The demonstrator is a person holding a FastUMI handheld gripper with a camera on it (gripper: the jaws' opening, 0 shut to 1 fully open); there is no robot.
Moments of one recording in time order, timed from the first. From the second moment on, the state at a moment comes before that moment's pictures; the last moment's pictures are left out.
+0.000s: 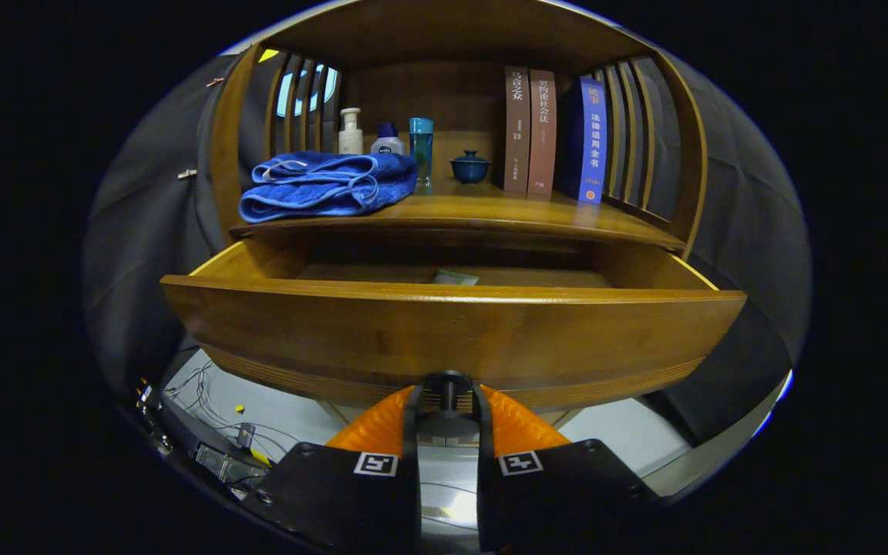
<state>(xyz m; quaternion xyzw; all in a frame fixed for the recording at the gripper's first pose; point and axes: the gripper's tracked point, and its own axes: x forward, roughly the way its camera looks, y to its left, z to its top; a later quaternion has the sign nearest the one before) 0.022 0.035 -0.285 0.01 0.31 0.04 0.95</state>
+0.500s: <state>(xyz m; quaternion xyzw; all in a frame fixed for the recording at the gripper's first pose) -0.048 0.035 -0.283 0.02 0.34 0.05 0.94</state>
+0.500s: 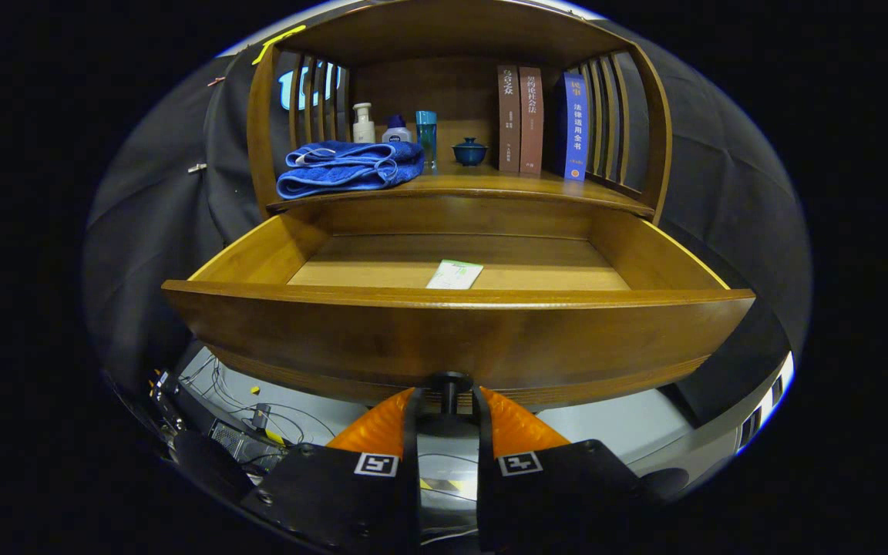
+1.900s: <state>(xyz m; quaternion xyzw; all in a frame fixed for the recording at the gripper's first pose) 0.064 0.060 -0.207 0.06 0.36 0.04 0.93</state>
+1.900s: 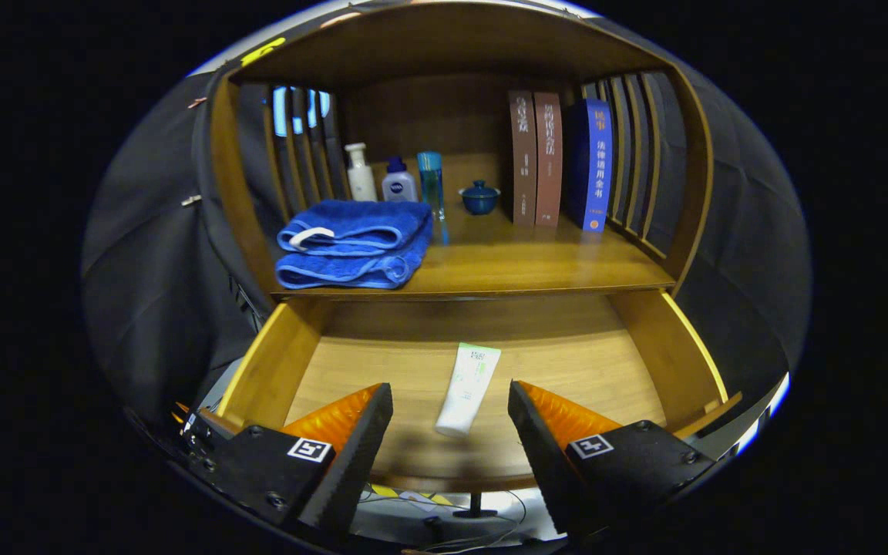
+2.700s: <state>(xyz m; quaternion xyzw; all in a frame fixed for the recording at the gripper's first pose) 0.094 0.053 -0.320 0.04 0.56 0.00 0.82</state>
